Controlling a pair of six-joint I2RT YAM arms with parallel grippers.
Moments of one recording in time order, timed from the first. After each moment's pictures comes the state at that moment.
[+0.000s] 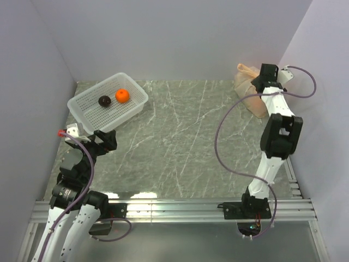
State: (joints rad) left arm -0.27 0.32 0.62 -0.38 -0.25 -0.43; right arm -0.16 1.98 1.70 -0.41 0.47 0.72
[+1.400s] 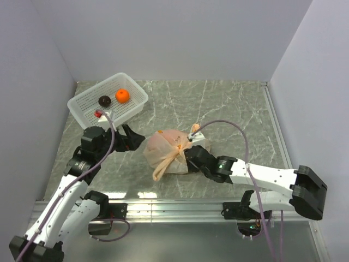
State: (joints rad) left arm -0.29 0.68 0.66 -0.32 0.25 -0.52; right arm 1.06 1.21 0.69 -0.30 0.44 0.50
